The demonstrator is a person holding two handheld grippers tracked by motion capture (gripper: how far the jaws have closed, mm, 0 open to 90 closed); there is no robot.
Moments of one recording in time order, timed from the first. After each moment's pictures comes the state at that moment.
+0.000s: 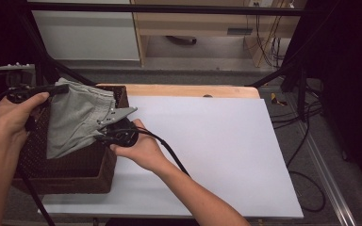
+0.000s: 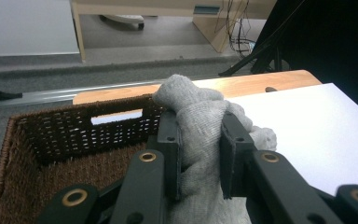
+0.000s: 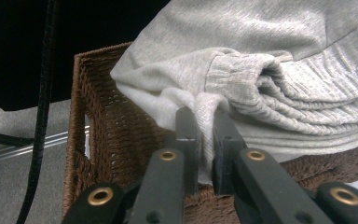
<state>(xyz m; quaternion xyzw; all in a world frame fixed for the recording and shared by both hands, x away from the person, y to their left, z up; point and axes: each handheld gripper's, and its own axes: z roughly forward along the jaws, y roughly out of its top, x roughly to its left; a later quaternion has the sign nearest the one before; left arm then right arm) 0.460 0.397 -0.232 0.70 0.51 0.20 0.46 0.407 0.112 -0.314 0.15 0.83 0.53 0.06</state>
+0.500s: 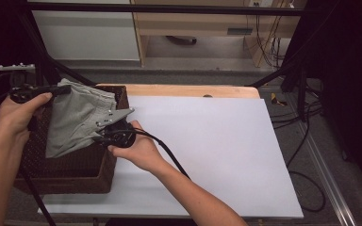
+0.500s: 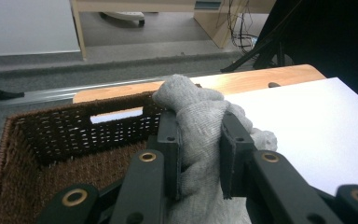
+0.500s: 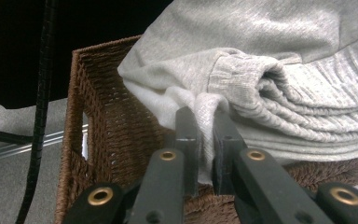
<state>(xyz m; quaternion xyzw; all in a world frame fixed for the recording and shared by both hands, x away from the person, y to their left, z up) 0.463 0.393 -0.235 0.70 0.51 0.20 0.46 0.410 0.120 -0.321 0.15 0.83 0.53 0.05</state>
